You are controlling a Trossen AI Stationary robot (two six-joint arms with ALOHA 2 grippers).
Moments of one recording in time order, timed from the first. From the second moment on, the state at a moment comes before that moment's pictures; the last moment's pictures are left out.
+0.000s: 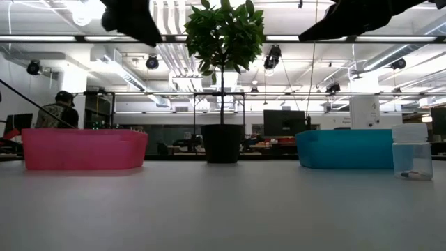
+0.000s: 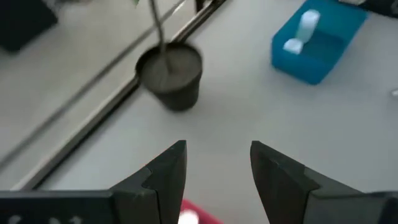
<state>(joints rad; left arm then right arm) -0.07 1.10 1.11 -0.77 -0.58 -0.41 0.23 0.94 0.61 -0.01 0.47 -0.24</state>
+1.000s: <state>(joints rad) -0.16 0.98 0.63 0.33 -0.36 0.50 0.23 0.94 0.75 -0.06 0.19 0.48</state>
